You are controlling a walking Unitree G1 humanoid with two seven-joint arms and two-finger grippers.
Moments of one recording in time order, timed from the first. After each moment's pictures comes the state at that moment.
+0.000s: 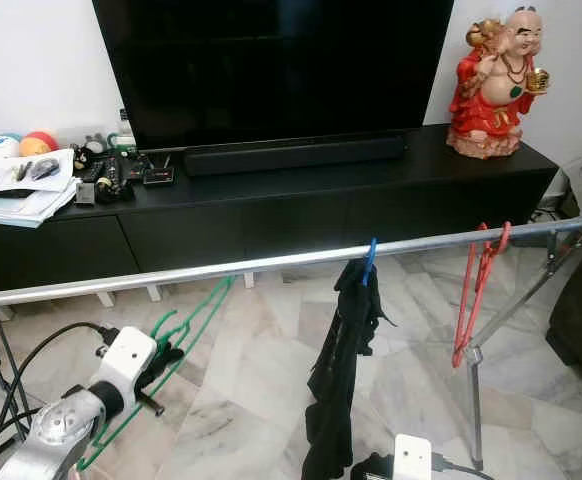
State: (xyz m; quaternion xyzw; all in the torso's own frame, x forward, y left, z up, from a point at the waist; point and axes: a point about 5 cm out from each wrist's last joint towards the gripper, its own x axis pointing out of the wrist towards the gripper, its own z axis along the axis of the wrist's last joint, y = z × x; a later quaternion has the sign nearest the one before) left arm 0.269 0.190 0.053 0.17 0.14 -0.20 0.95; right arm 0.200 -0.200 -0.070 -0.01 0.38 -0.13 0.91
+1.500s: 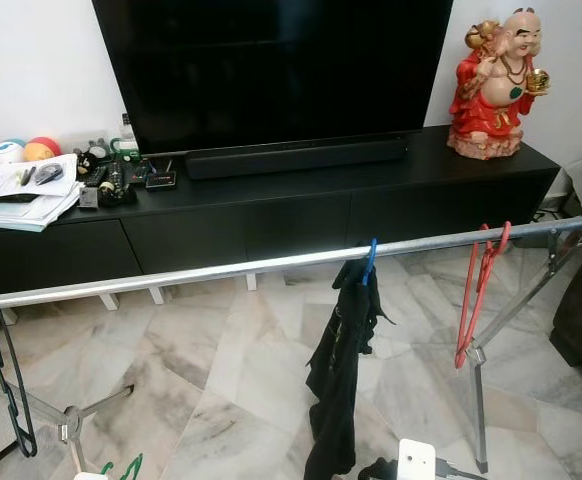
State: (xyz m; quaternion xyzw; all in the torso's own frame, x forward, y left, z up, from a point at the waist) left arm 0.161 0.231 -0.085 0.05 0.48 0.01 0.87; right arm 0.195 -0.203 -0.072 -0.01 0.39 -0.14 0.91
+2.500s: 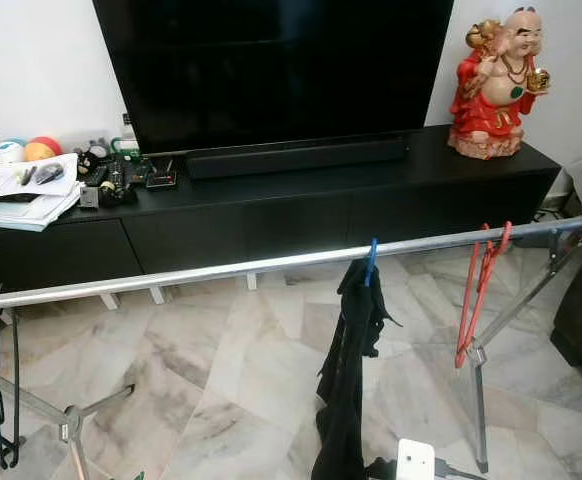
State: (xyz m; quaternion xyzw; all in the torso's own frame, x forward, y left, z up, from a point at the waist) left arm 0.145 0.228 -0.093 0.06 0.51 0.00 0.86; right arm 0.195 -0.202 -0.073 -0.01 0.39 -0.14 0.91
